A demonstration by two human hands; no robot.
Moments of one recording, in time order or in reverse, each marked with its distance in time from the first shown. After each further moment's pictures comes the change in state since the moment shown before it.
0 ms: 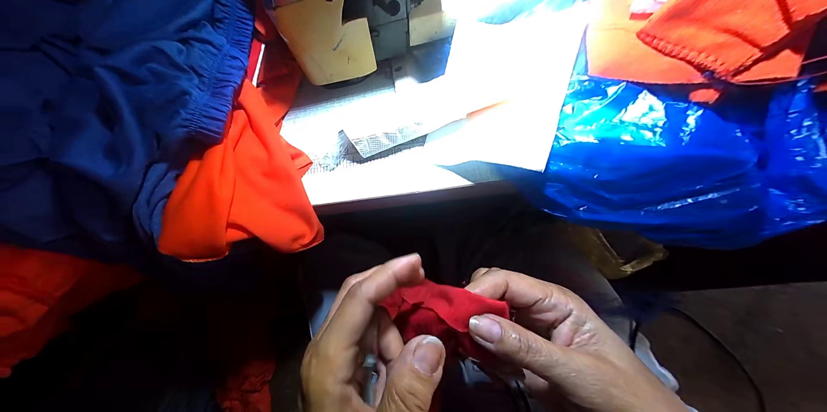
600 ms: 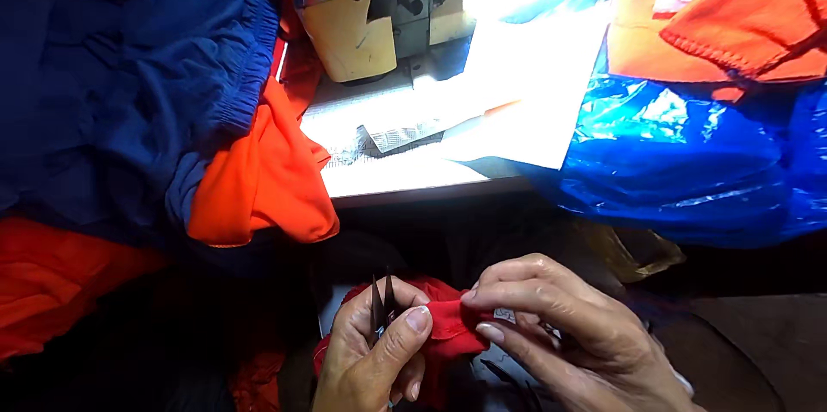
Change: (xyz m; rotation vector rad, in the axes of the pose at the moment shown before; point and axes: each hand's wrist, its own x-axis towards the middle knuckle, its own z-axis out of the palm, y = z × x) left_hand -0.004 -0.024 -0.010 -0.567 -0.090 -0.267; right_hand 0.004 0.013 -0.021 -0.760 -0.033 -0.557
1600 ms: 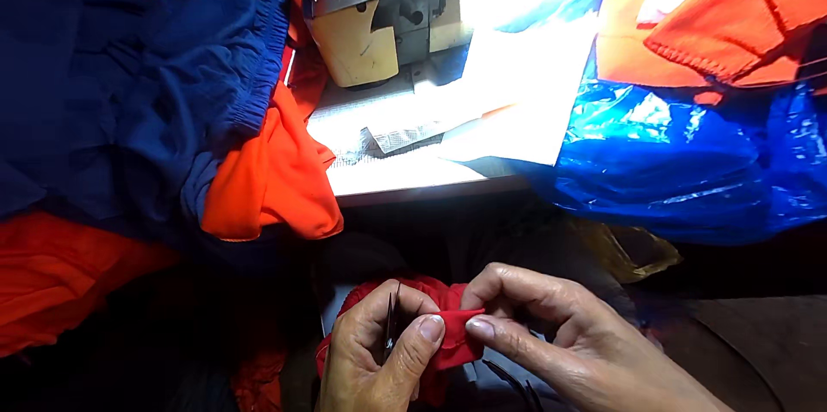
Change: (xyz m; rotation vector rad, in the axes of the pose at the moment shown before) left_hand -0.006 0.008 0.008 0.360 0.010 0.161; right_hand 0.009 -0.012 -0.003 0.255 -0.193 0.262
